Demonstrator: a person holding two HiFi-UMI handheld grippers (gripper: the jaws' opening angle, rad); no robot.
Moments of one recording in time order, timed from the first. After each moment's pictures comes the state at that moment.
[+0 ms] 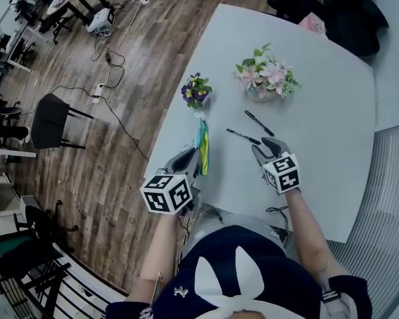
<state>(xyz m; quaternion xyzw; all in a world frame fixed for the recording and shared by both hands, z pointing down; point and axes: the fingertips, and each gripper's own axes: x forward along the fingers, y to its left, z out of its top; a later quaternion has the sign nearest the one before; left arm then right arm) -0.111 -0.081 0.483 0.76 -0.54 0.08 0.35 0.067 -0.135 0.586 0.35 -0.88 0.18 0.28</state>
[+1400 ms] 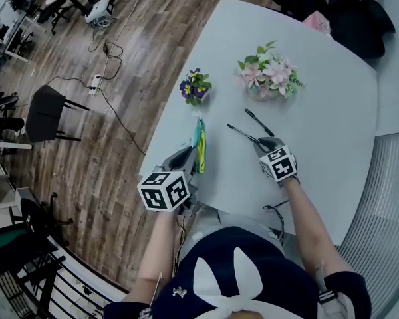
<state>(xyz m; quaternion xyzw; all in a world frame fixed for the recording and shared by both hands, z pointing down) -0.120 -0.087 0.505 0.74 -0.55 0.08 0.38 0.077 -0.150 0.662 0.29 -0.86 0.18 0.39</state>
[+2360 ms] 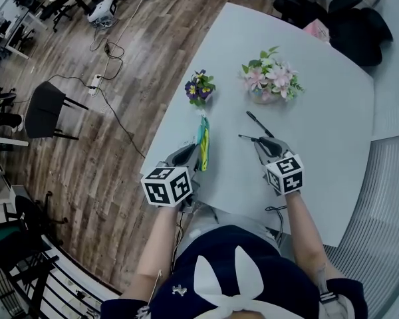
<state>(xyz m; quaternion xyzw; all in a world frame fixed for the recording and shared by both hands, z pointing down) -0.121 -0.087 0.501 0.75 -0.54 0.07 0.38 0.058 -0.141 0.560 0.34 -0.89 0.17 0.27</state>
